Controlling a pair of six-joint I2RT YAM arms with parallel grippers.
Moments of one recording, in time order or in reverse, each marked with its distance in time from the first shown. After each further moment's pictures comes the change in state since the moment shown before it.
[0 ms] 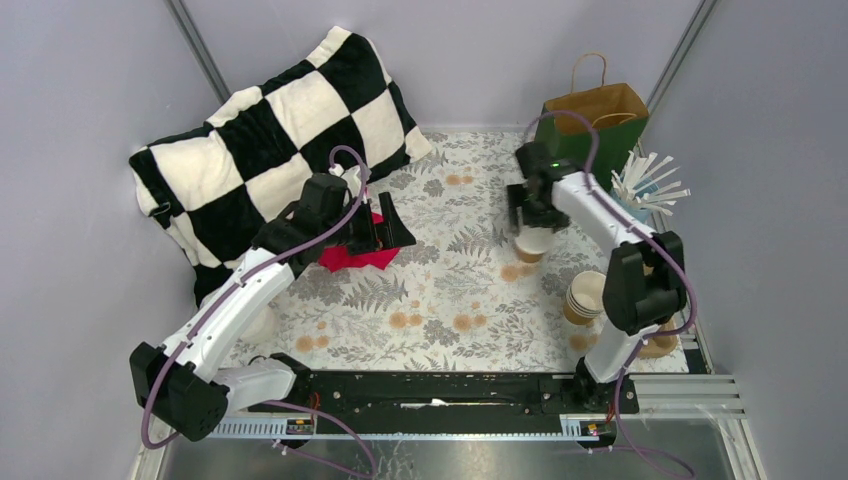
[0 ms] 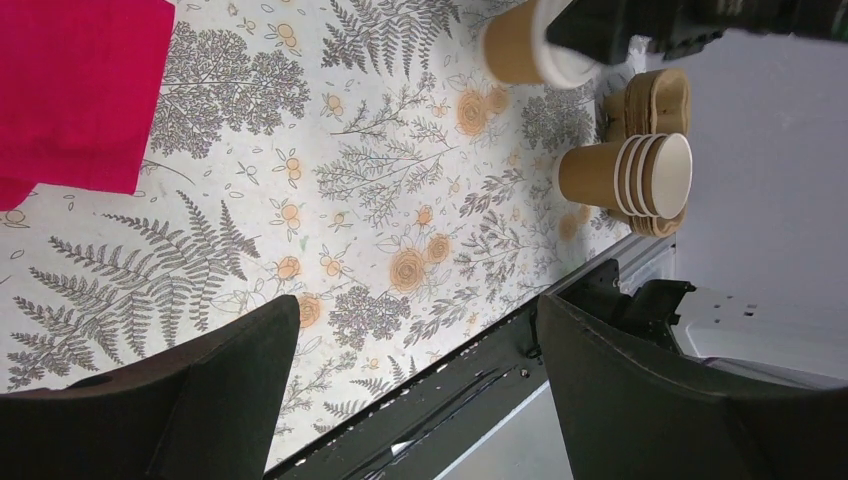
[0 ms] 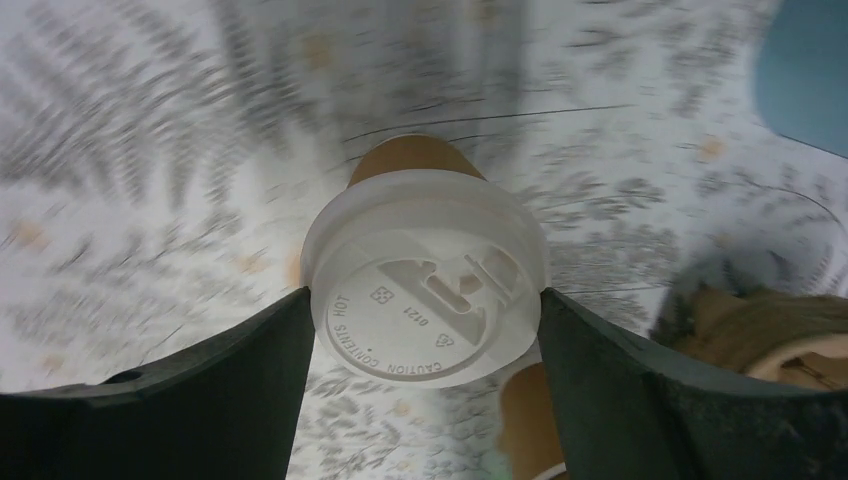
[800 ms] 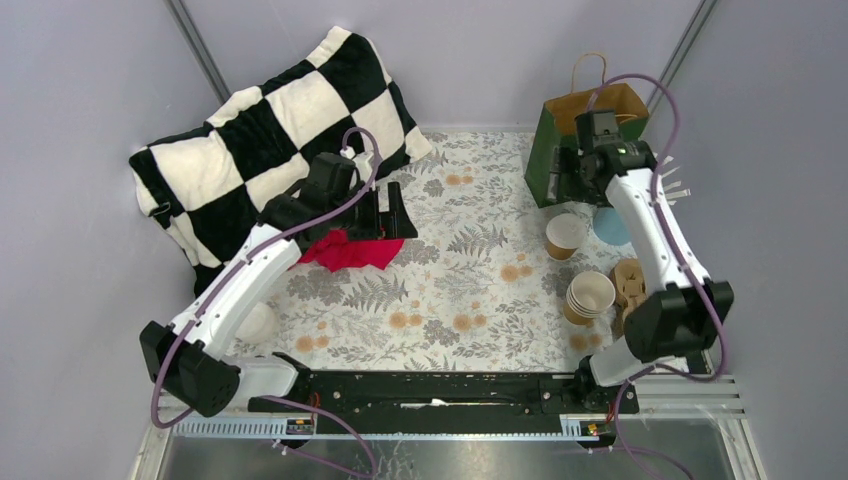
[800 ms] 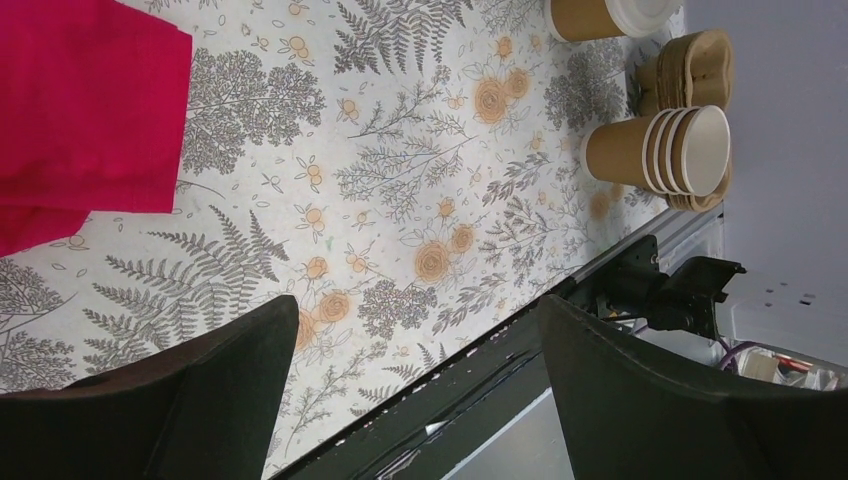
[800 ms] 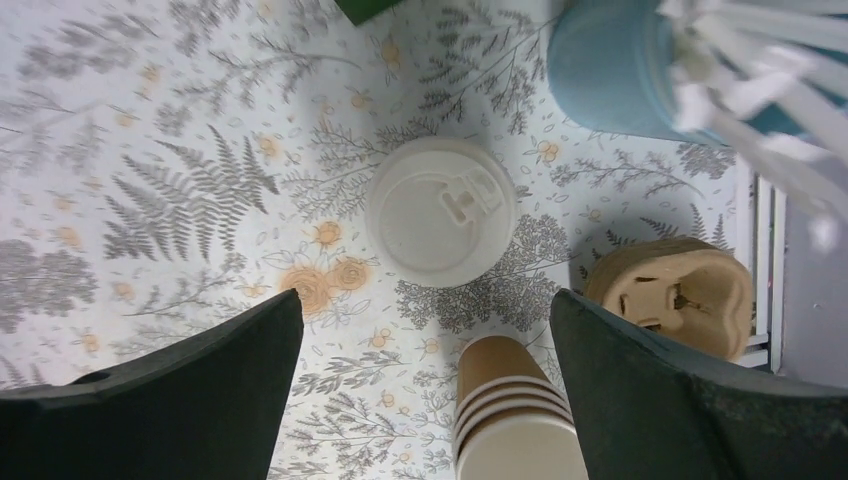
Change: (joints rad) left arm 0.000 0.108 0.167 -0.131 0.003 0.132; right arm -0.263 -0.152 0.140 -0.111 0.014 0.022
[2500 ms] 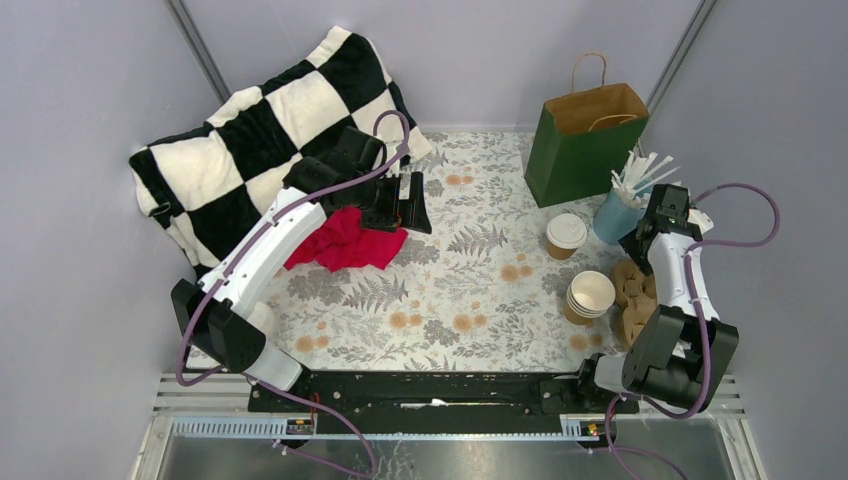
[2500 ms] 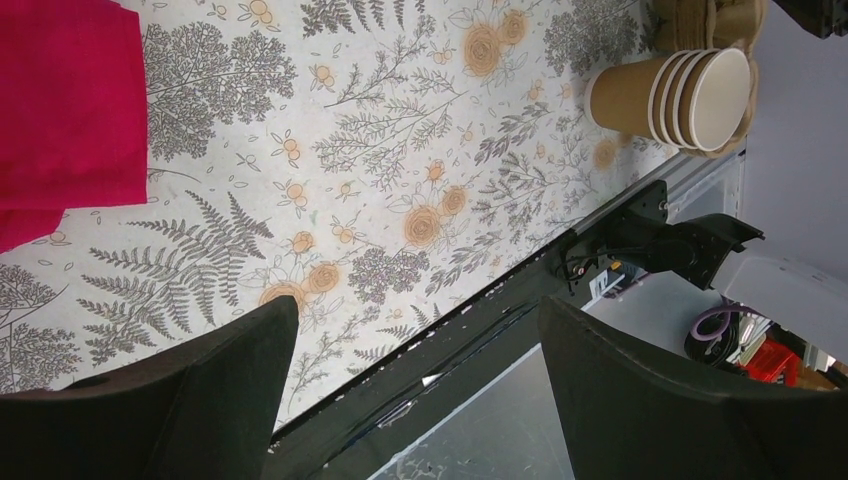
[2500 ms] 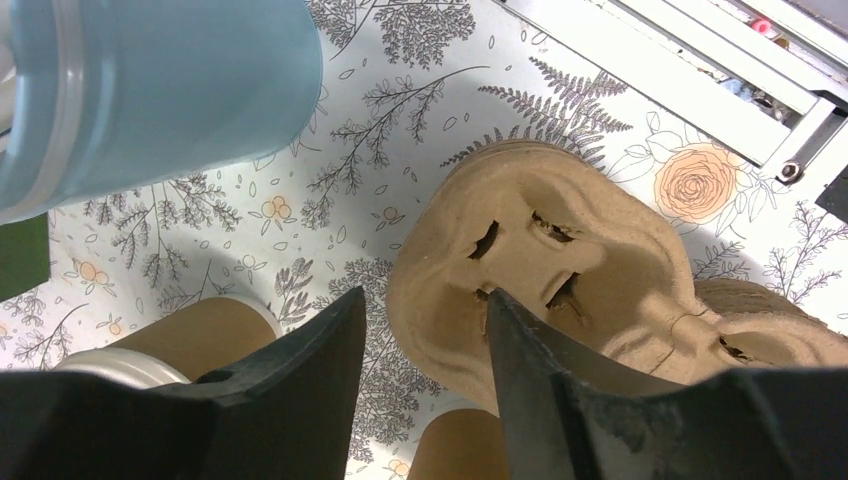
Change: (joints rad) left arm -0.047 0.260 0.339 -0.257 0.040 0.082; right arm -0.493 -0.280 -0.618 0.365 0.064 0.385
